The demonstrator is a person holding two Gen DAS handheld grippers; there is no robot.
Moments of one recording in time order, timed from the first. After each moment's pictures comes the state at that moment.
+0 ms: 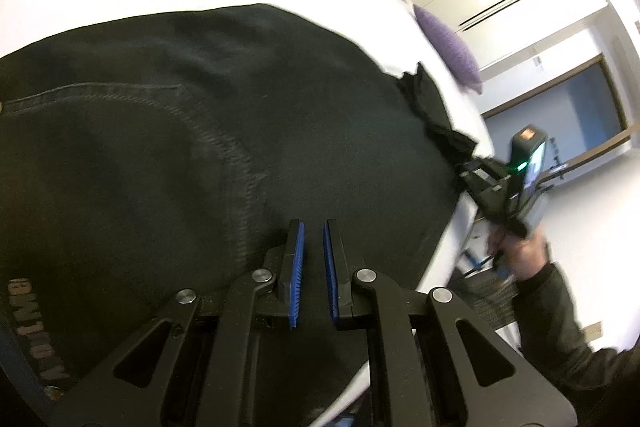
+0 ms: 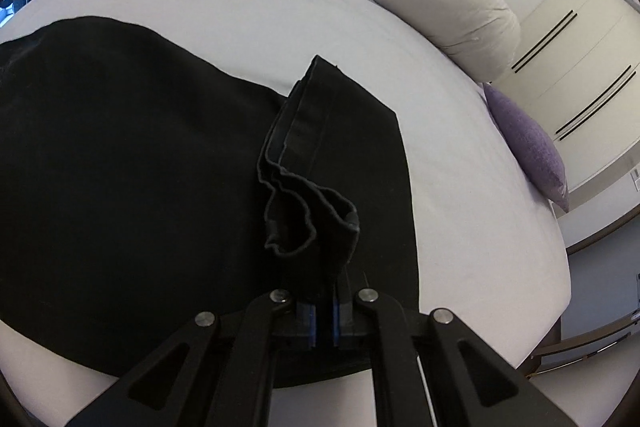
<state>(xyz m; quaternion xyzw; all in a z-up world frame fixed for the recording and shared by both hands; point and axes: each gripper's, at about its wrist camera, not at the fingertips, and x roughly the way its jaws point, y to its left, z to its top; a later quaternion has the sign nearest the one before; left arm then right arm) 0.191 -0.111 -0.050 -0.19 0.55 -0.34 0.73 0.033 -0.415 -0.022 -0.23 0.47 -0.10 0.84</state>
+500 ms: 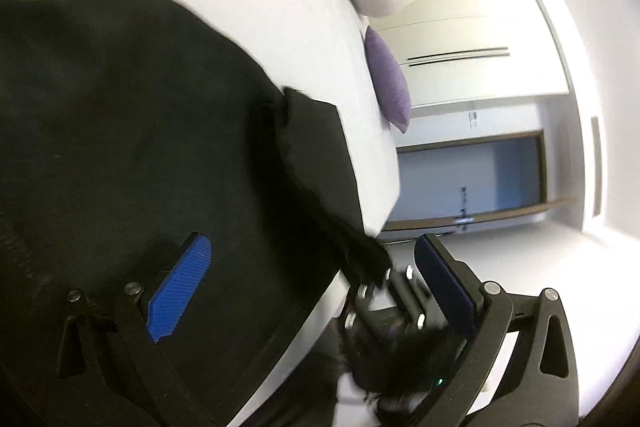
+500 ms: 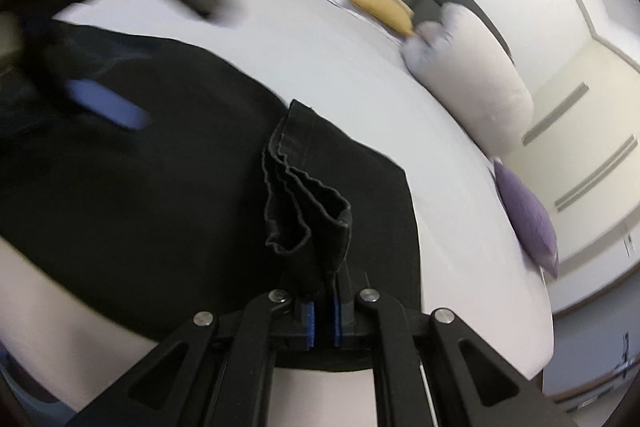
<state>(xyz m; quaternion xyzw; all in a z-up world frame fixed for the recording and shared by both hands) 0.254 -0.178 -0.051 -0.38 0.57 -0.39 0.62 -0.014 -0.302 0.004 -0.30 0.40 -0.03 0.87</state>
